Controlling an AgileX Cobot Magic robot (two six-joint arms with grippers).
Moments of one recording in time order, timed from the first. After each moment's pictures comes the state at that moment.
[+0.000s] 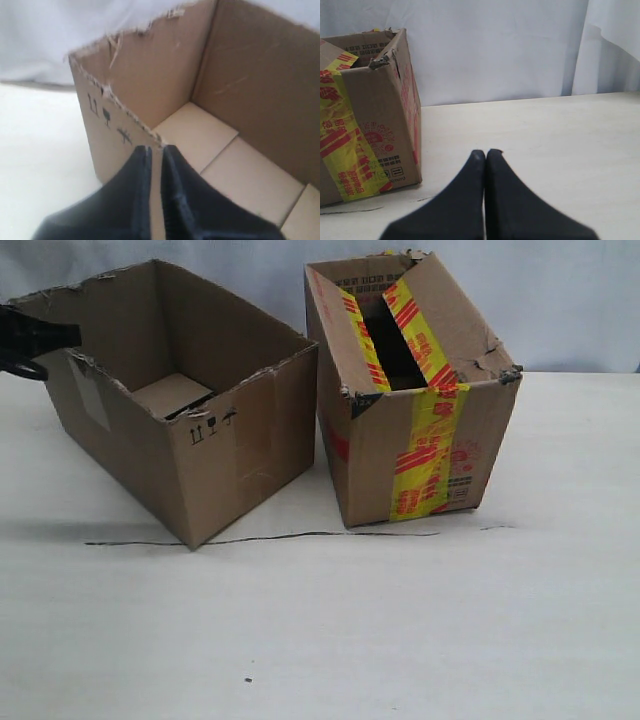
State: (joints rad) left arm -0.05 1.58 -0.94 -0.27 -0.06 0.21; right arm 0.04 0.00 0.00 0.02 0.22 0.02
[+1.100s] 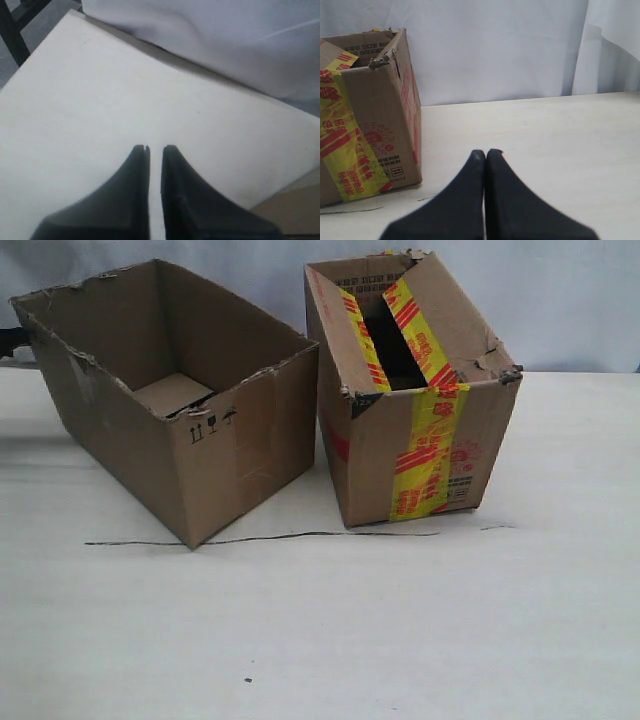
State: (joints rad) left arm 0.23 2.18 -1.54 -0.36 0.19 0.16; right arm 0.04 0.00 0.00 0.02 0.22 0.02
